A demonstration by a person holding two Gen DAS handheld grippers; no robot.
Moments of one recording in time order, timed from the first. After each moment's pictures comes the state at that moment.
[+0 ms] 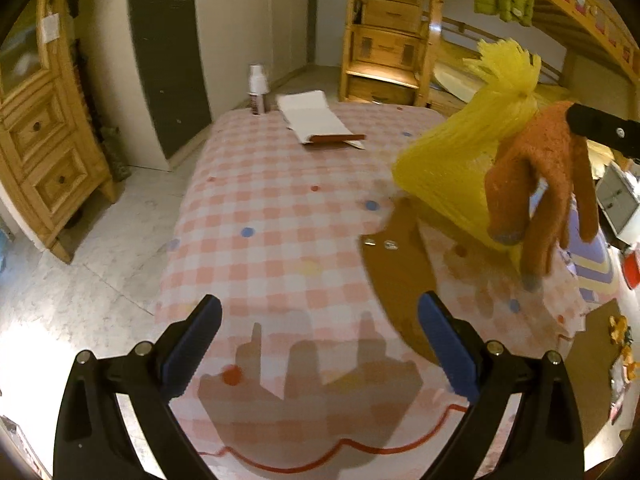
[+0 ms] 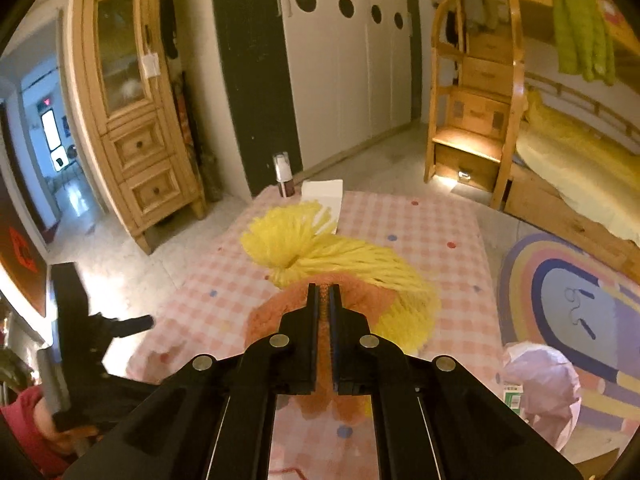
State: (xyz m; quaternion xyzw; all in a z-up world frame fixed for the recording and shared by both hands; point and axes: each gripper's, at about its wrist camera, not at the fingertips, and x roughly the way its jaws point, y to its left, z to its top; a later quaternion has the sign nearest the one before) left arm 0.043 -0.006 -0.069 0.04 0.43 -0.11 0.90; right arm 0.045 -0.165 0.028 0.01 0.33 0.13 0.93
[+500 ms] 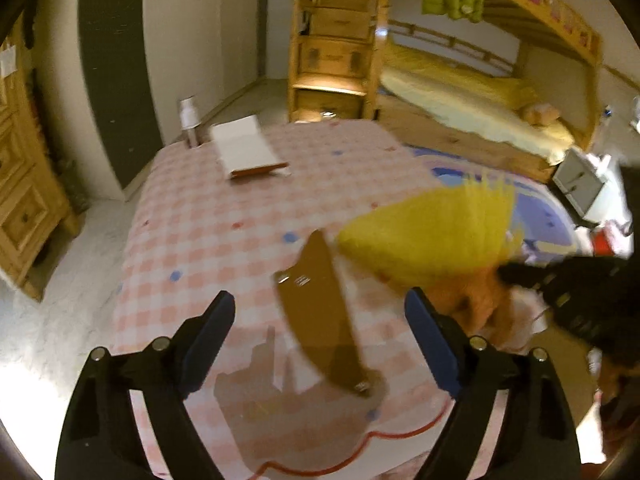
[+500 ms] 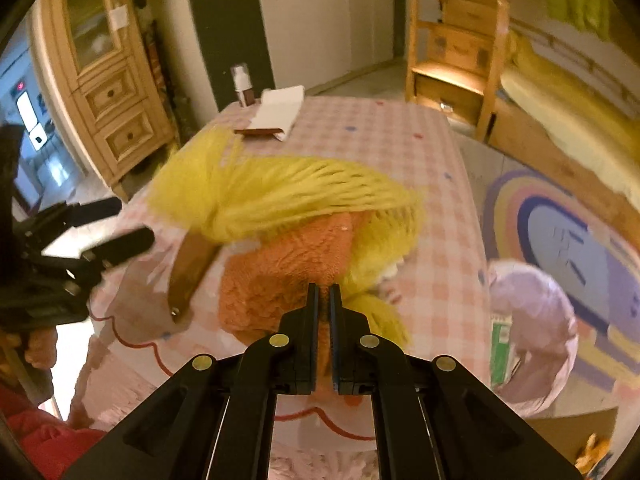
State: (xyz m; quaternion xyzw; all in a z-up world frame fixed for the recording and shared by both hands) left arm 0.044 -0.052 -0.044 0.04 0.40 -0.19 0.90; right arm 0.029 -0.211 -0.058 0.02 0.44 0.09 0.89
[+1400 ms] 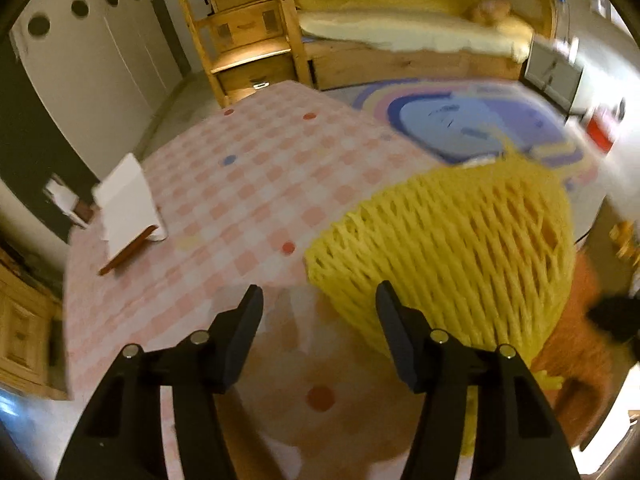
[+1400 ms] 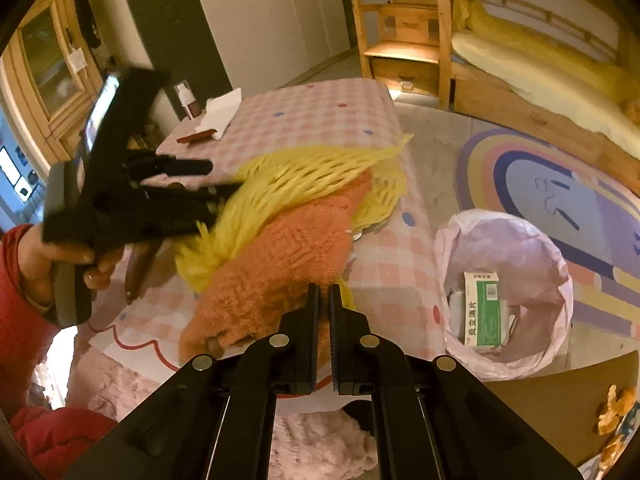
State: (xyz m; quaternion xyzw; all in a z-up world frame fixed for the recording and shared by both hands) left arm 0.138 -0.181 -0.093 0.21 0.43 -0.27 0.84; right arm 0.005 -0.282 -0.082 0.09 0.44 0.05 0.89
